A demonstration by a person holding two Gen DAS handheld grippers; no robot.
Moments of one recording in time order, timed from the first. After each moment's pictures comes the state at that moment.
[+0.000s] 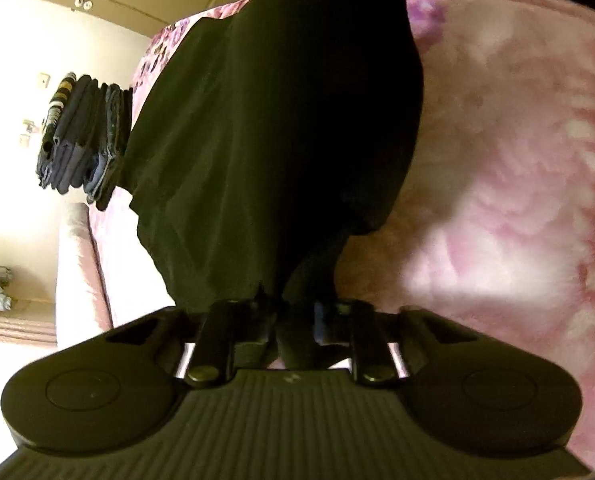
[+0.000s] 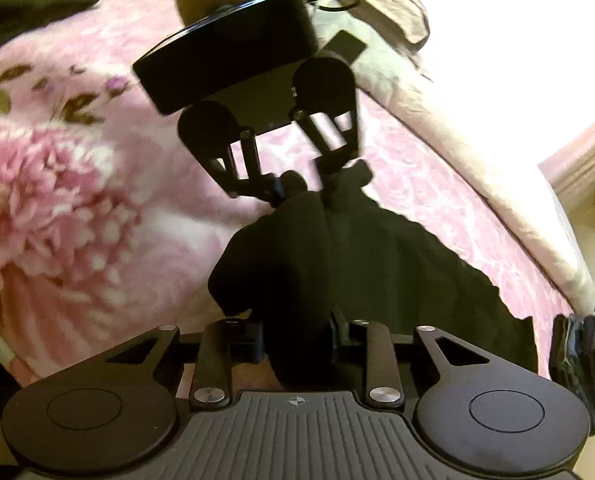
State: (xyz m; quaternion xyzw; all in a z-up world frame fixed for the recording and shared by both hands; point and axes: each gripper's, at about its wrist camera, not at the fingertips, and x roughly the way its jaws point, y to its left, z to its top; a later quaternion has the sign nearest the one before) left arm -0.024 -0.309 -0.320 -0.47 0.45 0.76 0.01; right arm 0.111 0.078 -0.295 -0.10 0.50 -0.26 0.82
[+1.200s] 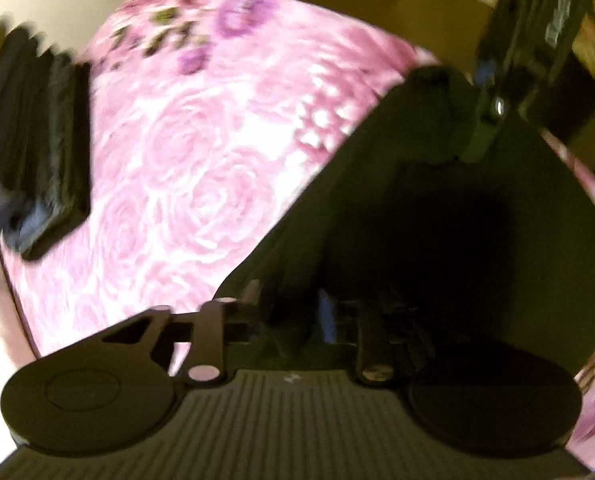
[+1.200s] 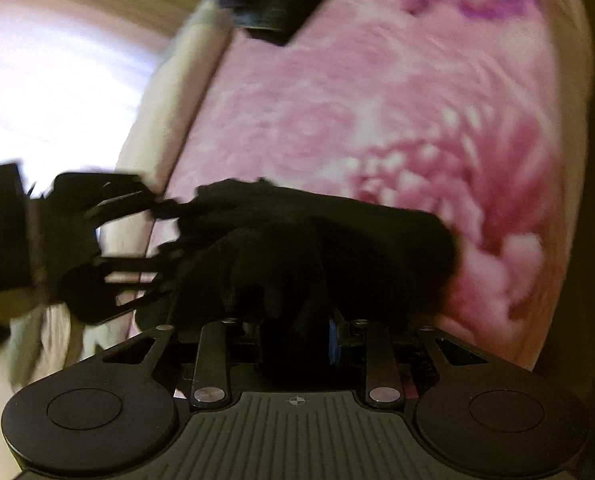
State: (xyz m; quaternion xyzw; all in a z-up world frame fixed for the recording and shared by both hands) left arm -0.453 -0.444 -0.268 -0.57 0.26 0.77 0.09; right arm -0.309 -0.182 -0.300 0.62 0.05 -0.46 0.63
